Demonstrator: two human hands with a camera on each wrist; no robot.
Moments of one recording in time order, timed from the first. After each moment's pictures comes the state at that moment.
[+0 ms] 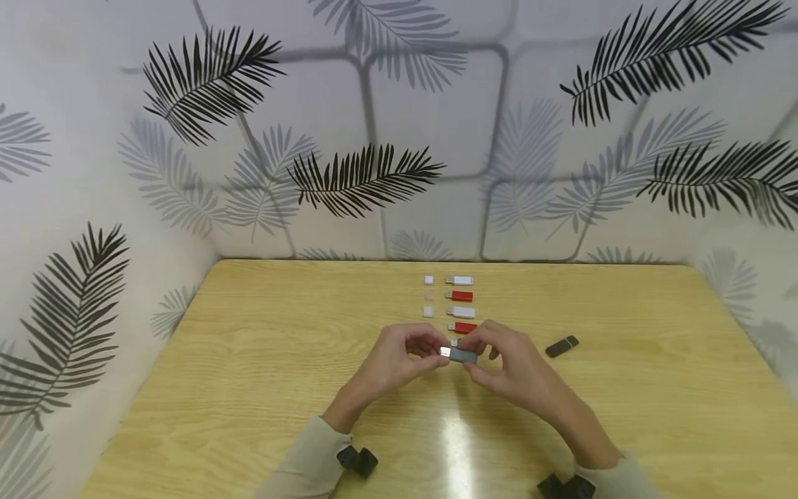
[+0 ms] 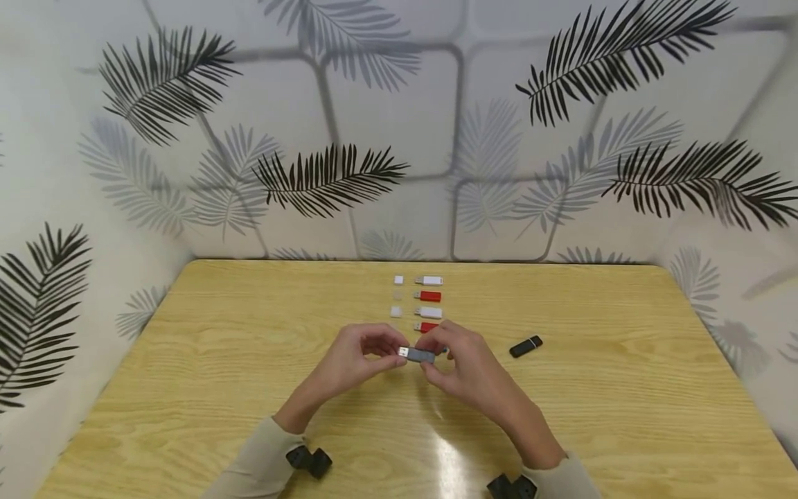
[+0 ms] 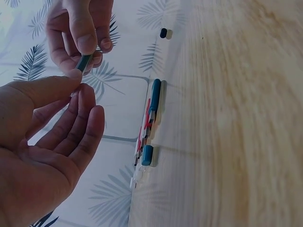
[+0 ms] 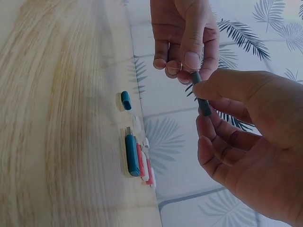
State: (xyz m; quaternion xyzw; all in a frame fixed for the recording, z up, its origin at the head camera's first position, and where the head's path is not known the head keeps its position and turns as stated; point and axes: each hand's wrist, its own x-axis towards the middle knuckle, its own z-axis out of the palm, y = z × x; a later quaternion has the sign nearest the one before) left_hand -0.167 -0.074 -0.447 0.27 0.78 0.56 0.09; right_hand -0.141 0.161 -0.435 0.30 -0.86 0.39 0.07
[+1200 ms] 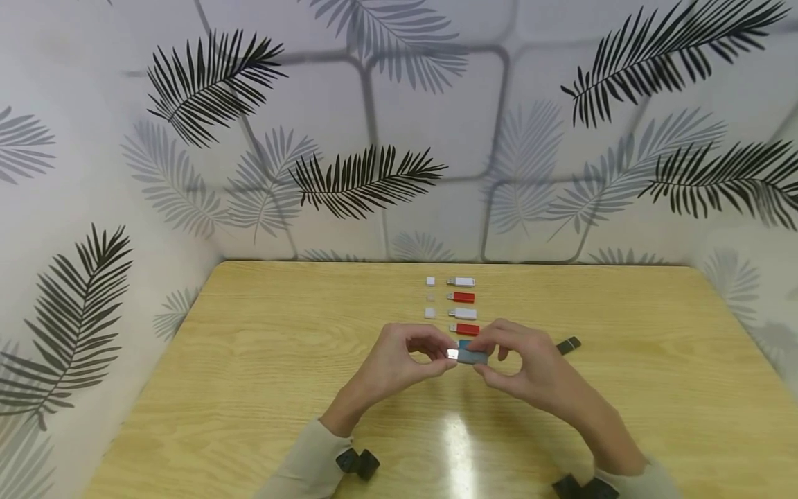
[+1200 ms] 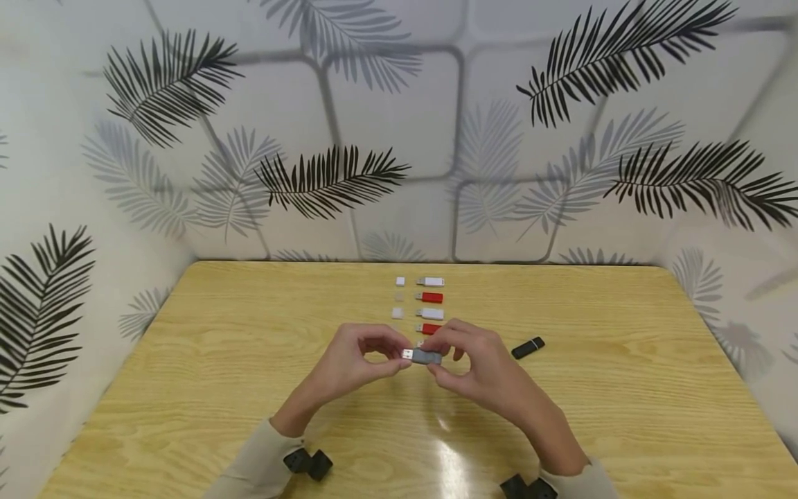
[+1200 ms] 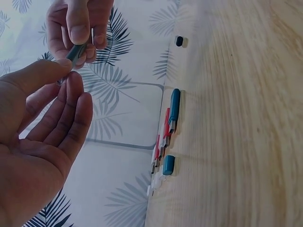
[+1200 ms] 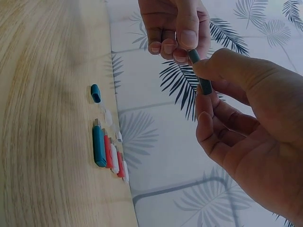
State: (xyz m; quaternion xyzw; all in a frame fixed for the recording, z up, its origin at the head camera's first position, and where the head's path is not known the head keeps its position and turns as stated) left_hand -0.159 -0.074 -0.432 0.31 0.75 0.58 0.06; right_hand -0.136 0.173 -0.416 0.38 -0.81 0.42 0.13
